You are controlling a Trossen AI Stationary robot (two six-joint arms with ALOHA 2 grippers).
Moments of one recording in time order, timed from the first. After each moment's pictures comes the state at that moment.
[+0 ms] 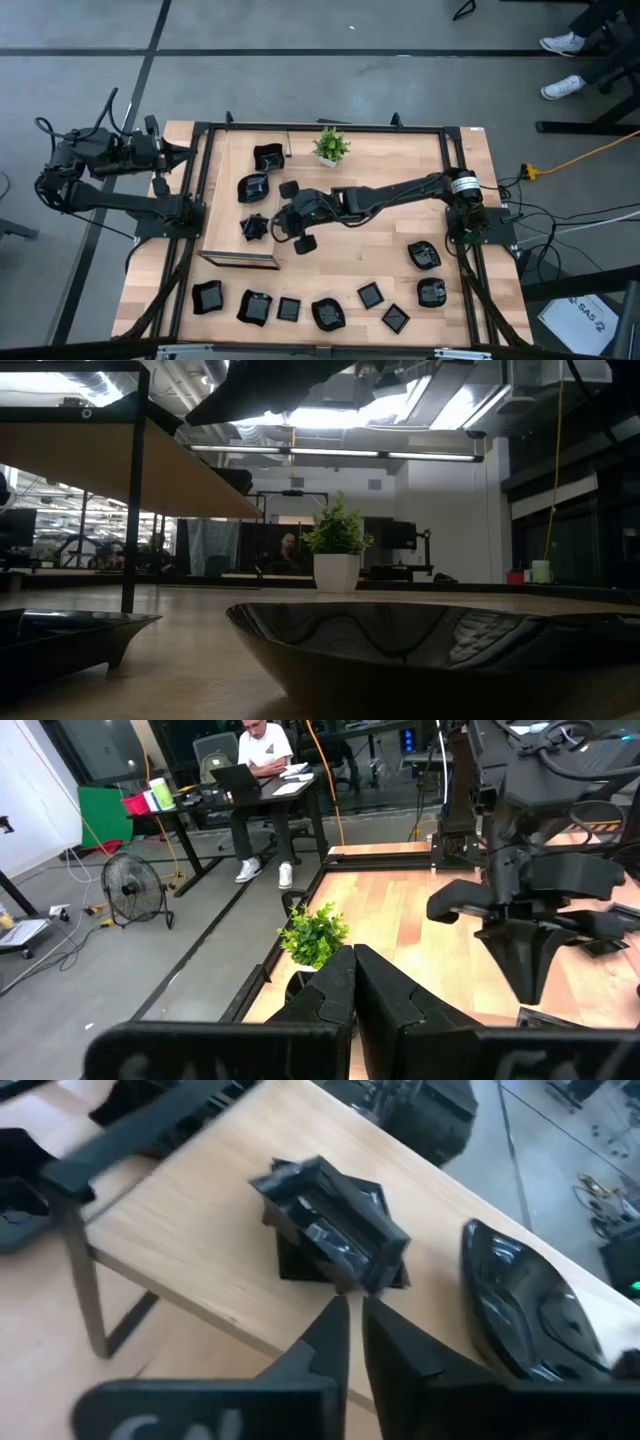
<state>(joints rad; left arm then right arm) 0.04 0.41 1.16 -0.98 -0.32 0.12 0.11 2.02 1.67 -0.12 0.10 -0.50</state>
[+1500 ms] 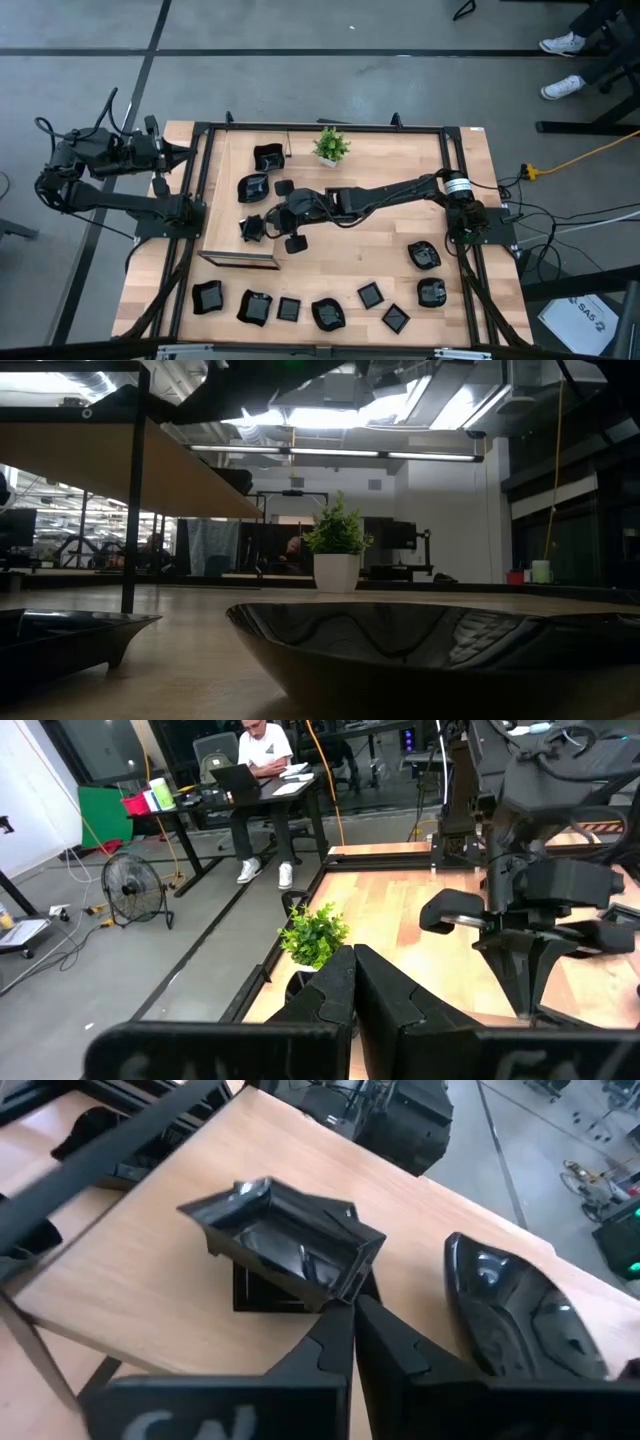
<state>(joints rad) 0.04 0.41 1.16 -0.98 -0.32 0.12 0.10 2.08 1.75 -0.10 0.12 -0.42</state>
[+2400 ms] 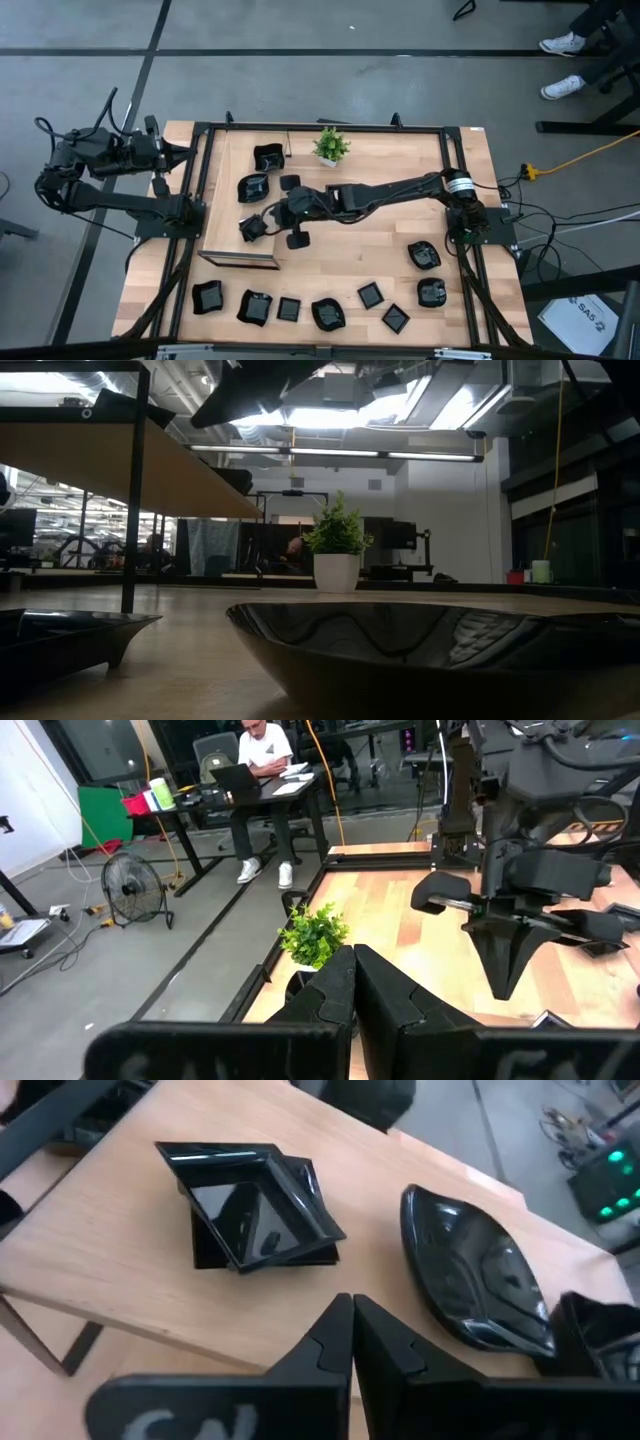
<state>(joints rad) 0.04 0.41 1.16 -0.98 -0.32 0.12 0.10 2.06 1.80 -0.27 0.23 -0.37</state>
